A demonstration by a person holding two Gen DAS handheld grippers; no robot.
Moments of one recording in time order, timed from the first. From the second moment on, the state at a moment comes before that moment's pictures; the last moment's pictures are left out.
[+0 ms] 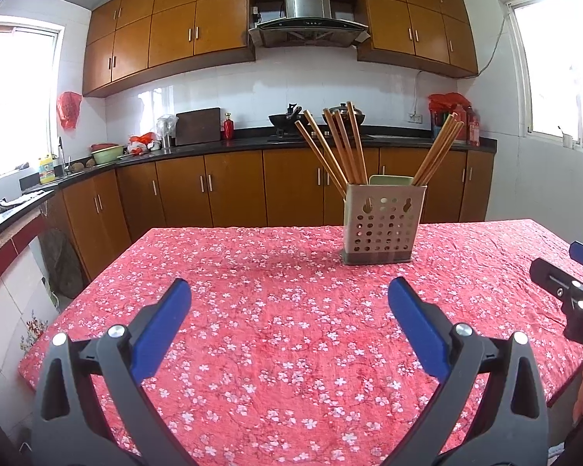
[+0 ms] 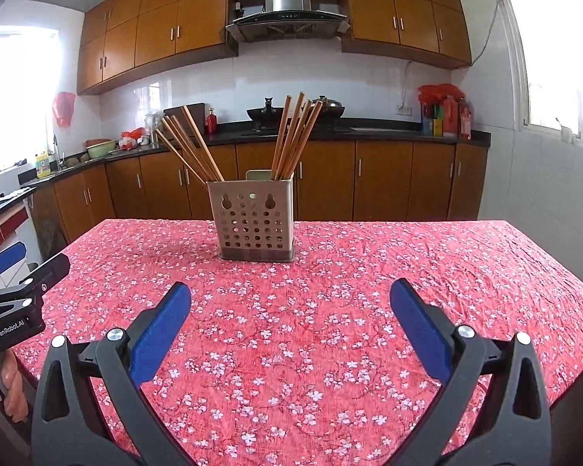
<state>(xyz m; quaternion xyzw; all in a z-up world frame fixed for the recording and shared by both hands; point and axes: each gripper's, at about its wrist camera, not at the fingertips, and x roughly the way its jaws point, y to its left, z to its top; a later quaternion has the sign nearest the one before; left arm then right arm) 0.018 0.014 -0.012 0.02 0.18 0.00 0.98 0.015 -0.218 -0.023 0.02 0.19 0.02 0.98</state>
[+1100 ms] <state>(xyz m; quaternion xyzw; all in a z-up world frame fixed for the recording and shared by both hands) 0.023 0.012 -0.014 0.02 0.19 -0.01 0.98 0.017 -0.216 -0.023 0.03 0.20 0.02 0.98</state>
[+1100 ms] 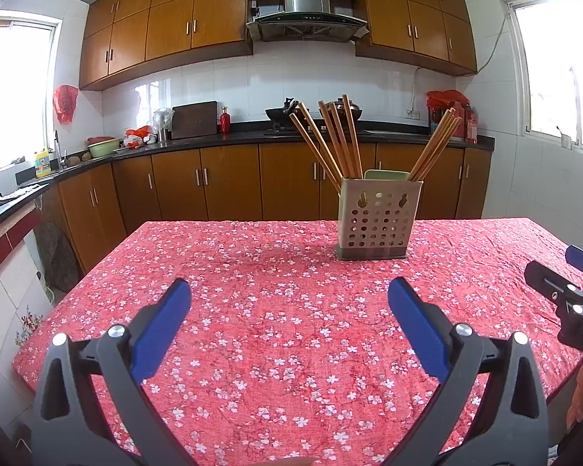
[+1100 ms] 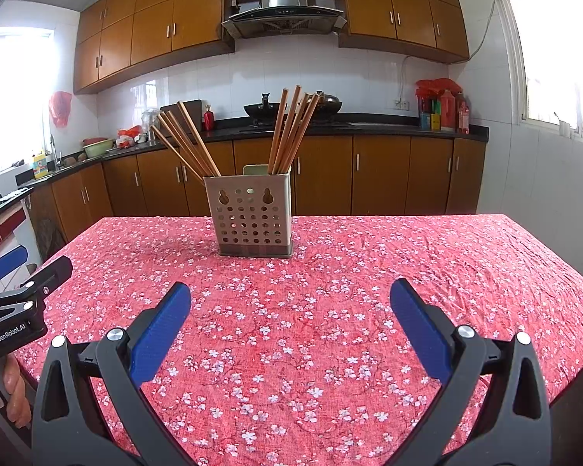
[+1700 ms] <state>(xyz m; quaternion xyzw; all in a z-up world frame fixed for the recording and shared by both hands) 0.025 0.014 -0.017 0.02 0.19 -0.01 0.98 0.018 -0.214 -0.025 0.03 0.20 0.02 0.98</state>
